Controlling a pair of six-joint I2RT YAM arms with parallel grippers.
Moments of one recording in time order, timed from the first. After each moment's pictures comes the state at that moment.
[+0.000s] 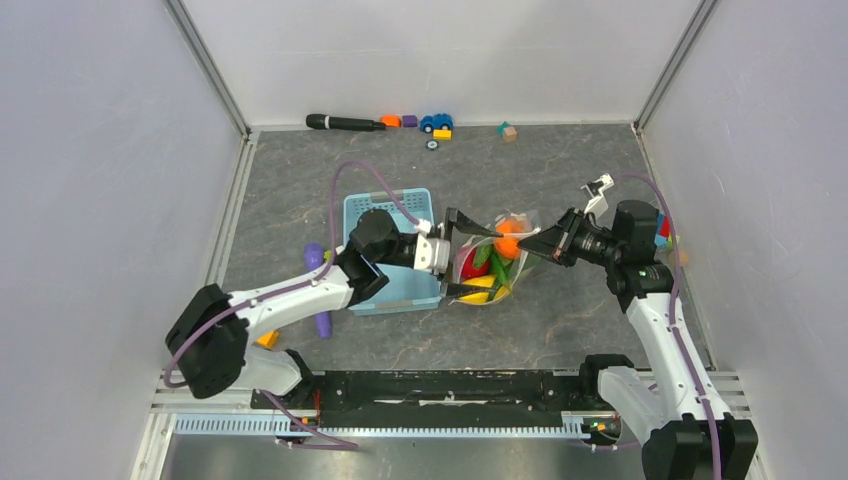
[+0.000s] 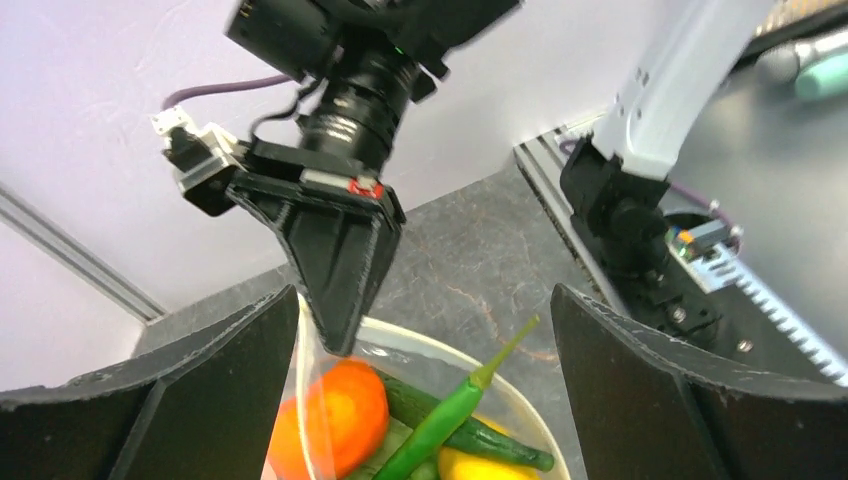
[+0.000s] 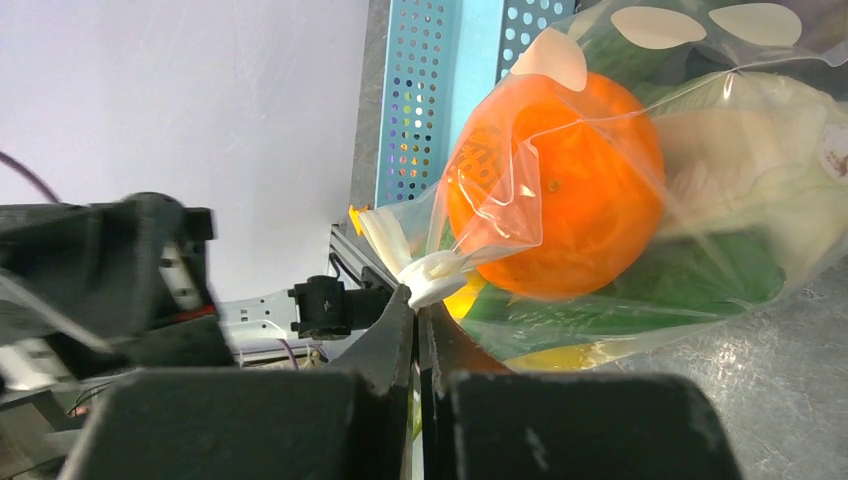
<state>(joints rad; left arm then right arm) -0.87 1.38 0.79 0.81 0.91 0.28 0.01 0.88 0.70 -0.29 -0.85 0.78</state>
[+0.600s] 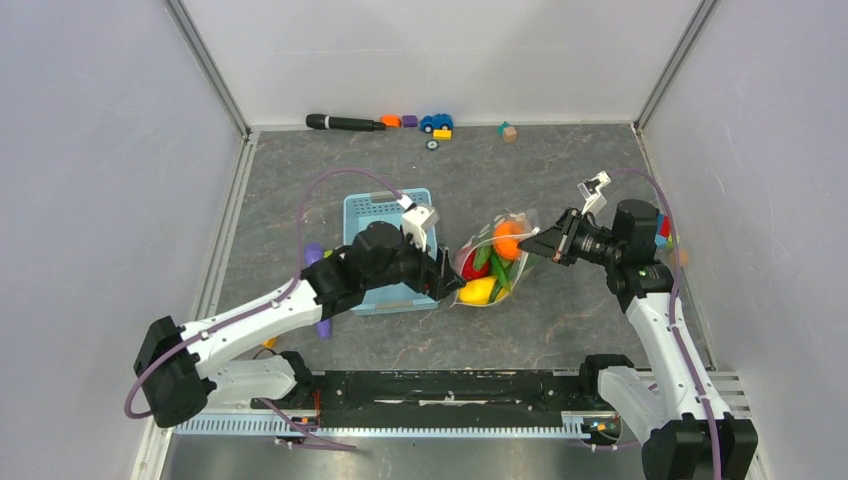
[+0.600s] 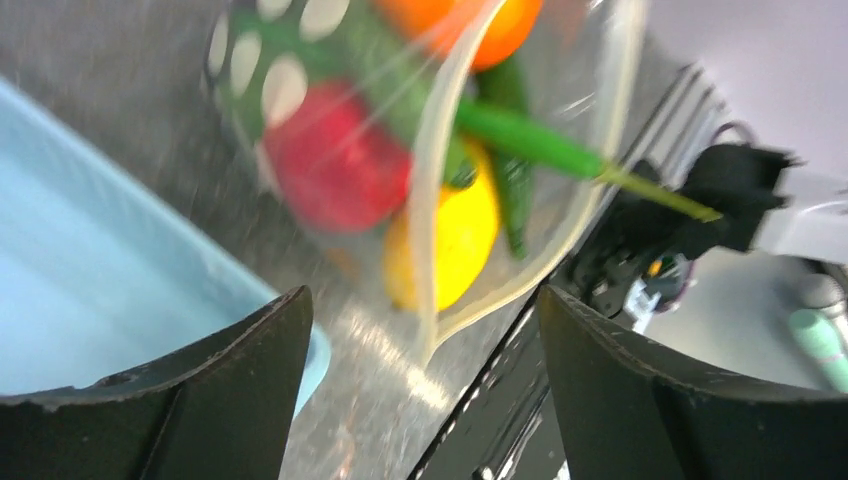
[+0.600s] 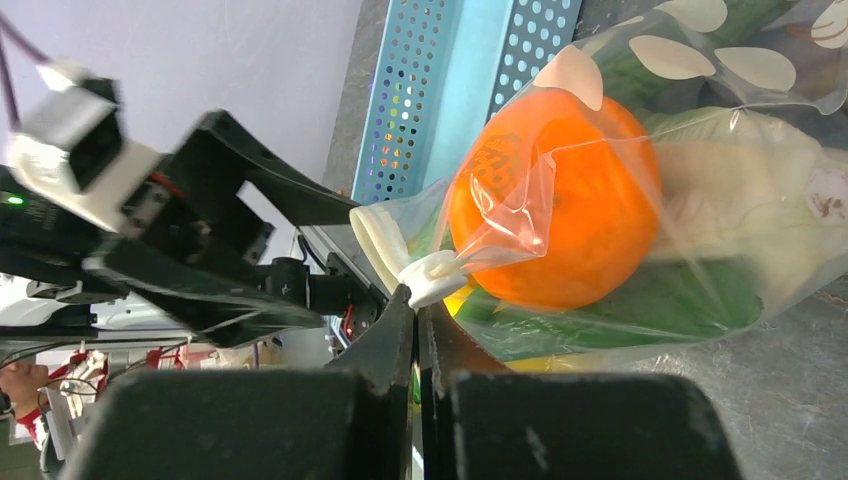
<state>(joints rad) -0.90 1.13 0.83 -0.06 0.18 -0.43 0.01 0.88 0.70 -0.28 -0.89 0.64</state>
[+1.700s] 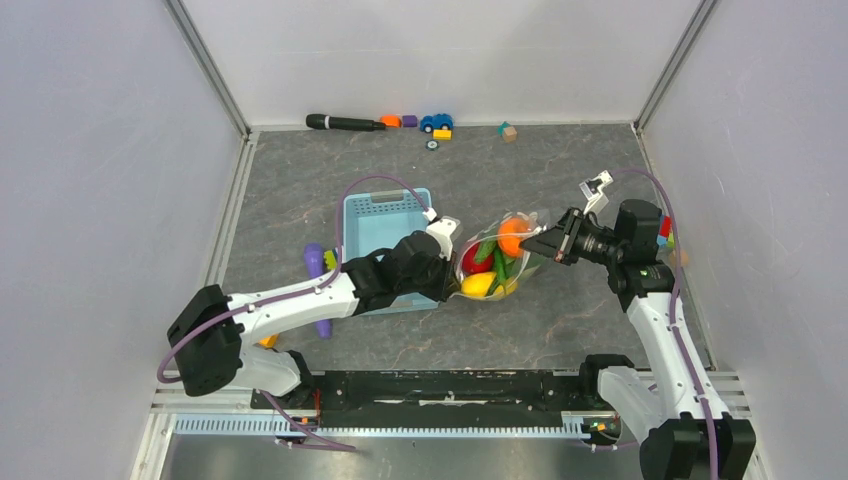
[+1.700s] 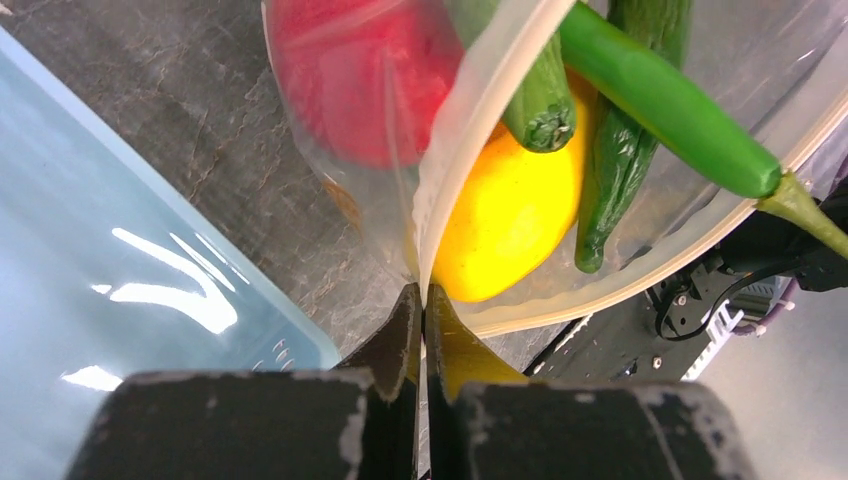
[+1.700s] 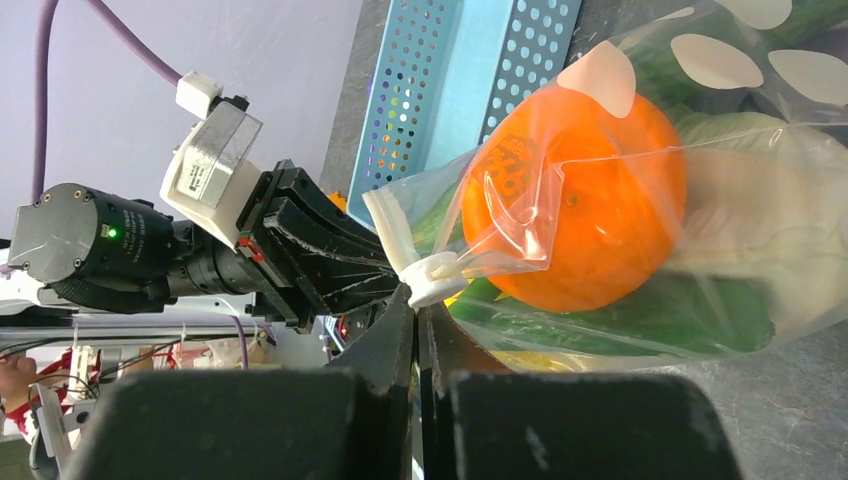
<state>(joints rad) -1.01 1.36 0.88 -0.18 -0.02 -0.52 0.00 0.88 0.70 -0.28 -0.91 0.62</state>
